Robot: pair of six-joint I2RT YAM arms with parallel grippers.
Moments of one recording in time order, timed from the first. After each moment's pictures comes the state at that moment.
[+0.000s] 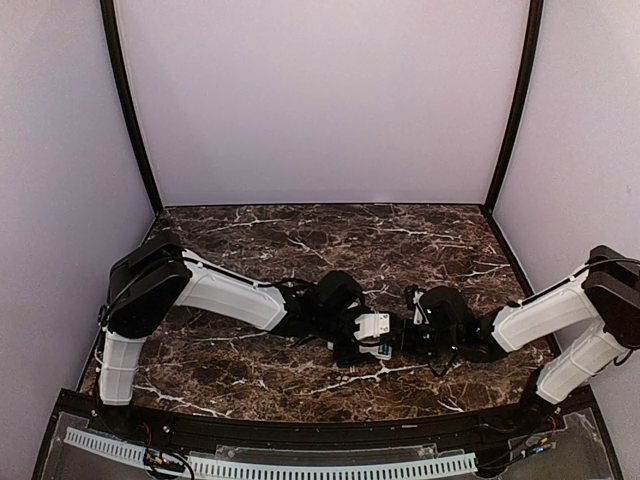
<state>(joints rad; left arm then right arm) -1.09 2.14 1.34 0.01 0.22 0.54 0.88 1.47 0.40 0.34 -0.02 0.86</state>
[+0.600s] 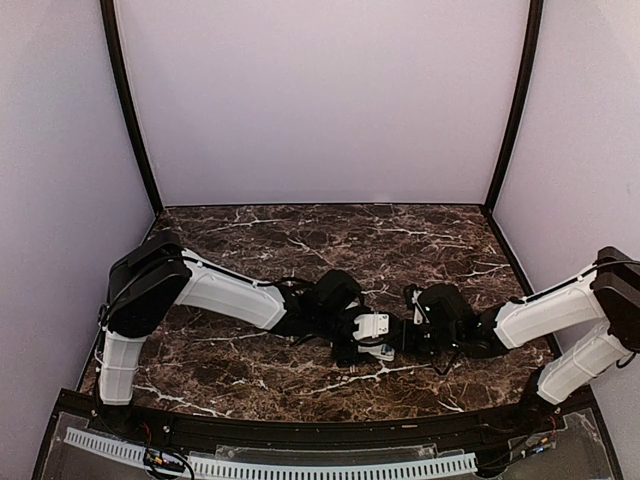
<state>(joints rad) -1.09 2.14 1.34 0.01 0.24 0.57 0.89 1.43 0.44 0.22 0.00 0.80</state>
